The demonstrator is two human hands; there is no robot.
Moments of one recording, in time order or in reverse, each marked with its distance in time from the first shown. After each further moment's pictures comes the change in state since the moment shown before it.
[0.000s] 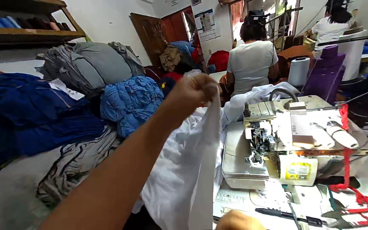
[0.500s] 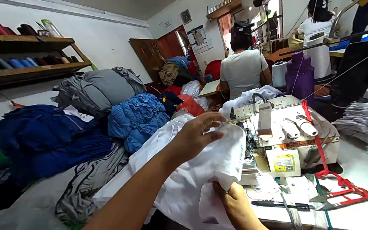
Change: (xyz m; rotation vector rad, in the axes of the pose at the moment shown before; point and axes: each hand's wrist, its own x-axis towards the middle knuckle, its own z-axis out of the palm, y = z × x) left_hand -0.048 0.022 0.034 0.213 -0.226 0.062; right_hand 0.050 0.000 0.021 0.149 0.578 0.062
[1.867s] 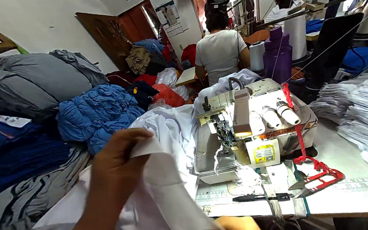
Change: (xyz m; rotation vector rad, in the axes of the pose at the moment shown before) left_hand -0.055 -0.044 0.017 -0.077 0.457 0.050; right_hand -0.046 -0.040 -0.053 0.168 -0.226 -0.088
